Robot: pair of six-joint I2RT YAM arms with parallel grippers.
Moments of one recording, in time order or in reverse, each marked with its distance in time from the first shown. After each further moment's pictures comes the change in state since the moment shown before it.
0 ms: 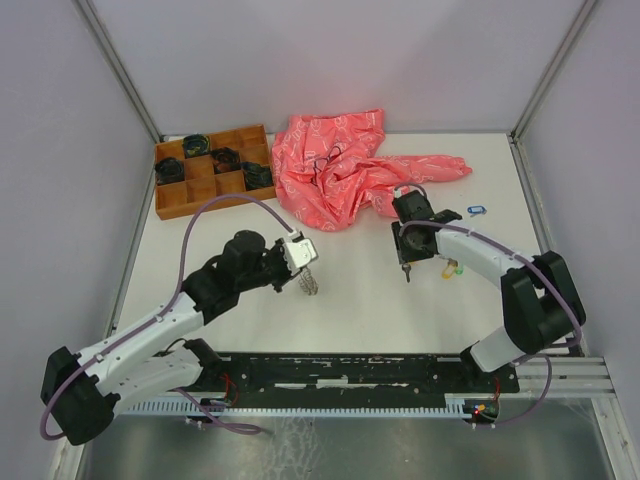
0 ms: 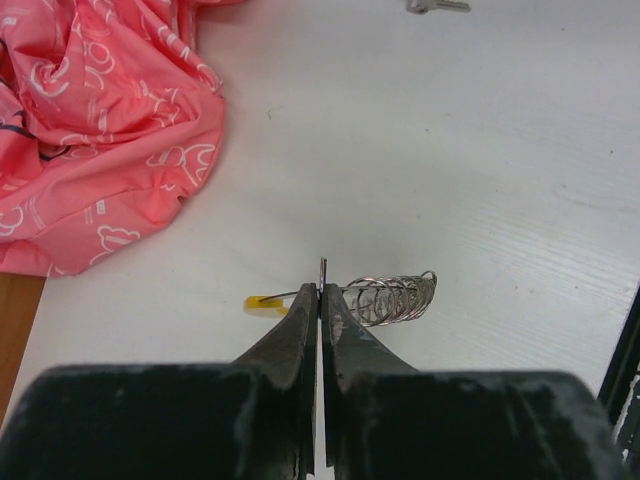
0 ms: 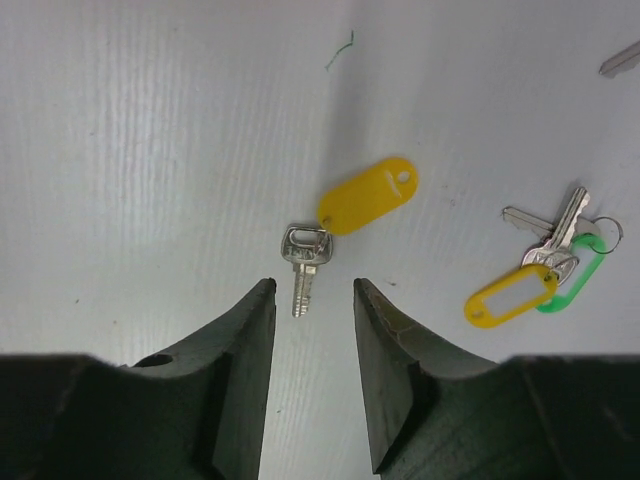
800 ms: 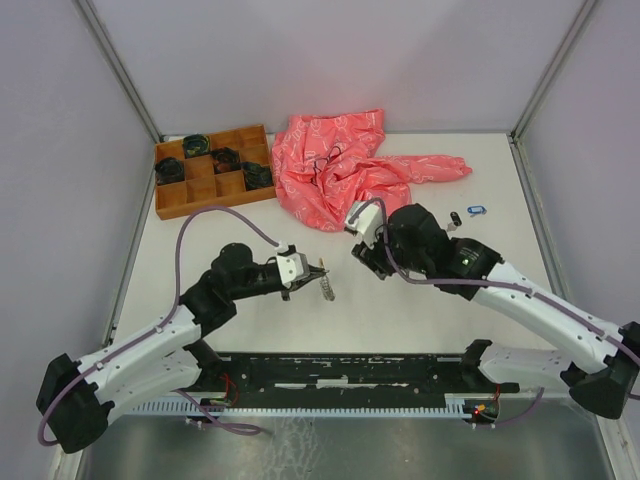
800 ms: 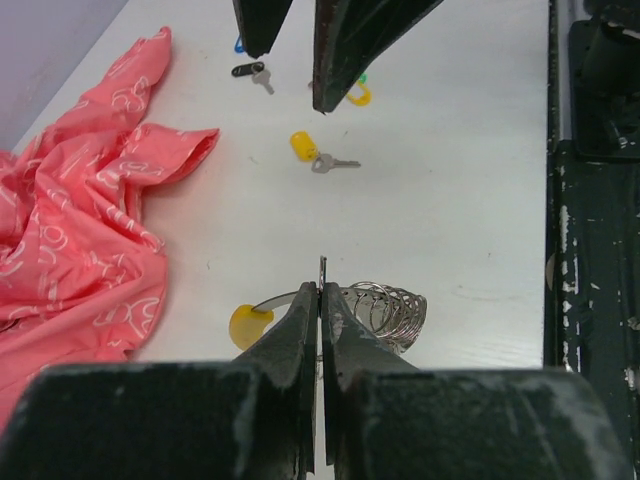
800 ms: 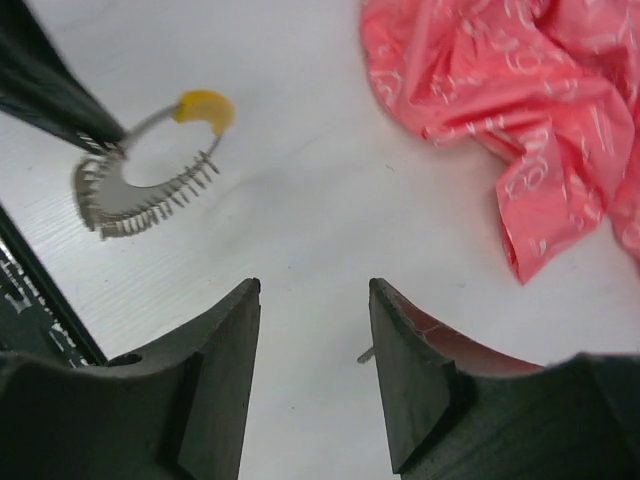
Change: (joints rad) left arm -0.016 -0.068 -0.164 0.412 0.285 -0.092; right arm 0.426 -0.420 0.117 -0.009 -0.176 -0.506
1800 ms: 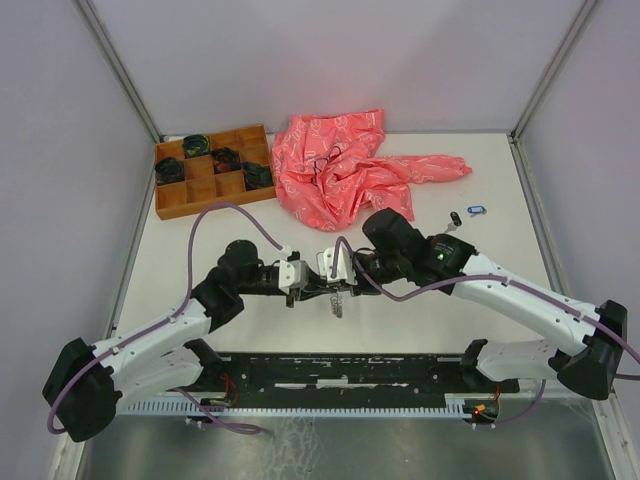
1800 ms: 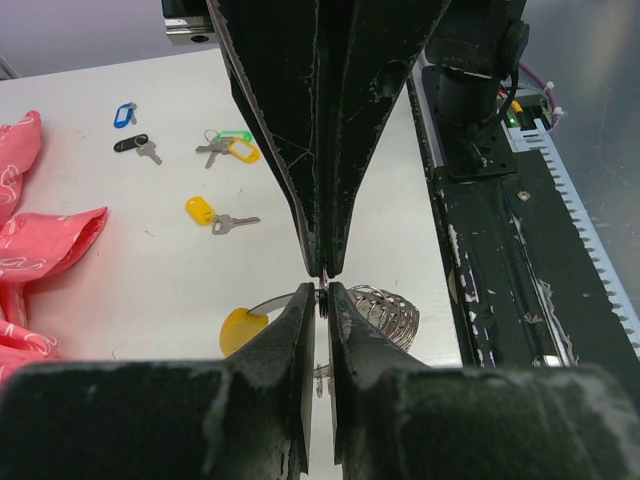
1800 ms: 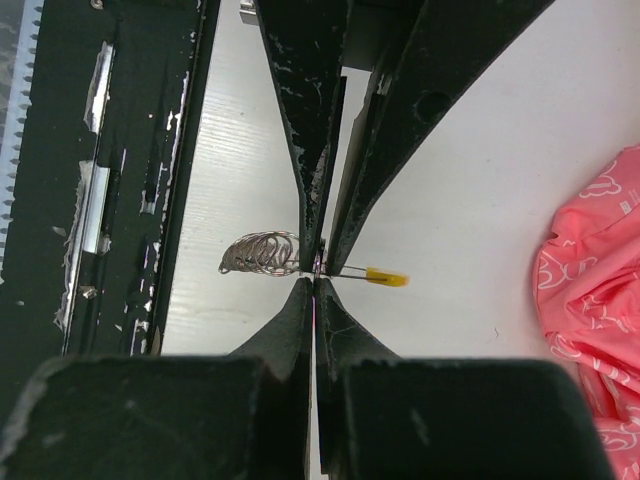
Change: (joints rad) left arm 0.018 0.103 -0.006 0.125 0.295 -0.043; right arm 0.053 0.132 0.053 -0.085 -0.477 -0.391
